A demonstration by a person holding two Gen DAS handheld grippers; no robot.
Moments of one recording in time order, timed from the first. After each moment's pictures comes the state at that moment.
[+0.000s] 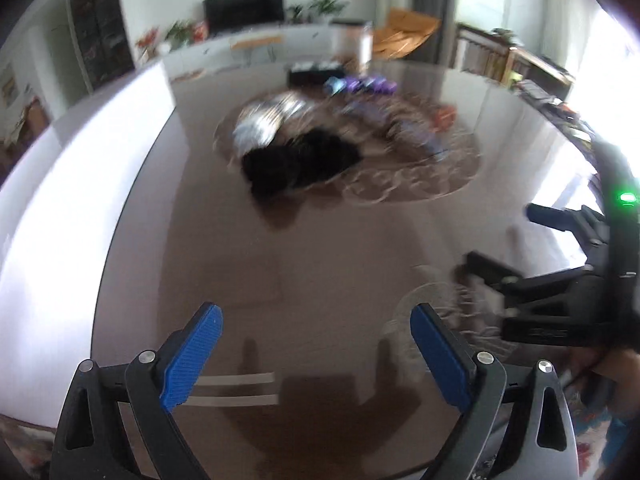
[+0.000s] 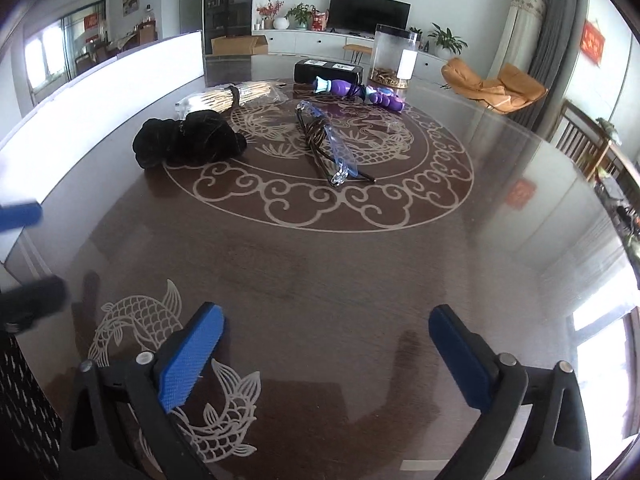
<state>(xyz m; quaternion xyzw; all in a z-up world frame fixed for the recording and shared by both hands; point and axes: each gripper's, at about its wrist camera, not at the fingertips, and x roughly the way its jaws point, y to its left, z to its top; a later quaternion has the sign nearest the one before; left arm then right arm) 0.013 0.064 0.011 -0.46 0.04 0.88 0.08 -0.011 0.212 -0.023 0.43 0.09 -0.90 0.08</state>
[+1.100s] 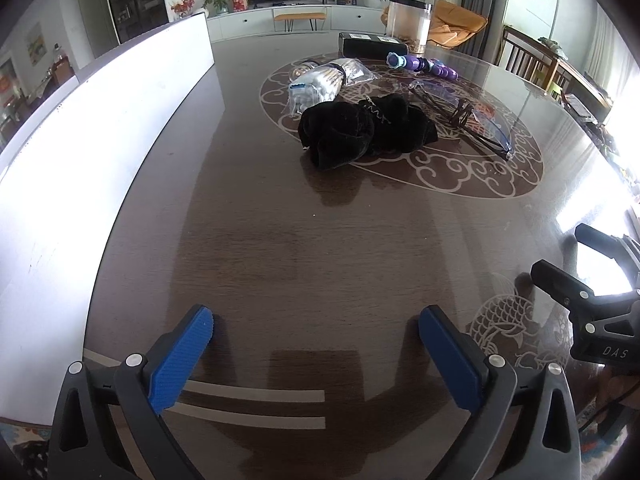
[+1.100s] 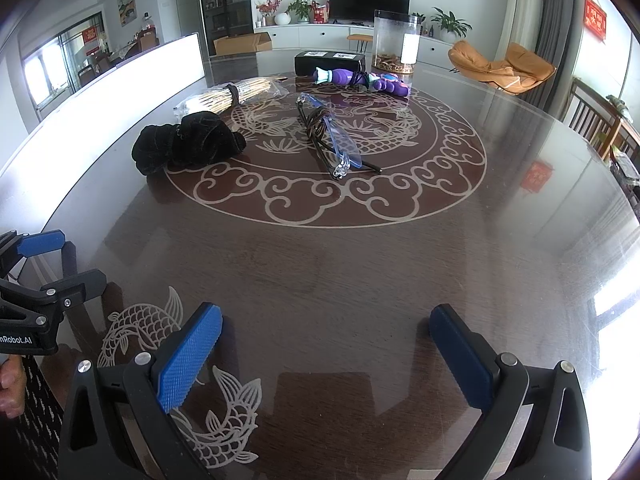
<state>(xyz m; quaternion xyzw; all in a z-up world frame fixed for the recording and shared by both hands) -0.007 0.041 -0.019 -0.49 0.01 0.87 0.02 -0.019 0.213 -0.026 0.45 0.05 -0.89 0.09</state>
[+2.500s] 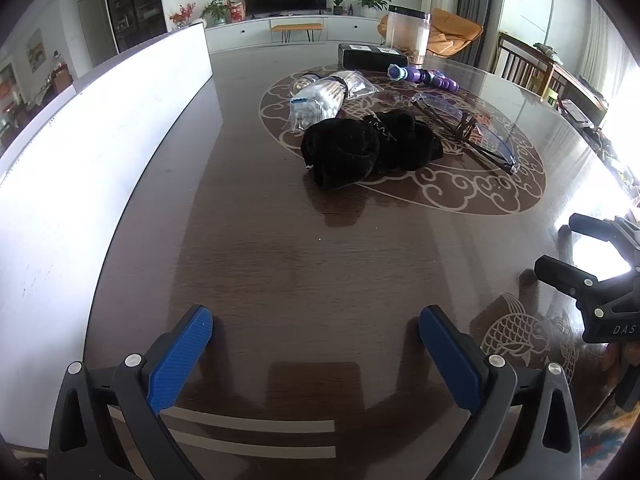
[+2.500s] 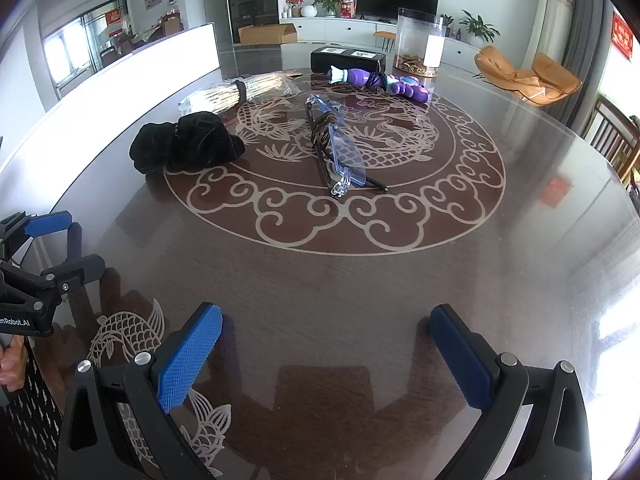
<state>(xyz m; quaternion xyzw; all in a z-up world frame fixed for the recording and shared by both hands) -0.020 0.038 -0.020 -0.48 0.02 0.88 0.03 -0.045 0.222 -0.023 0.46 0.08 -0.88 0.14</state>
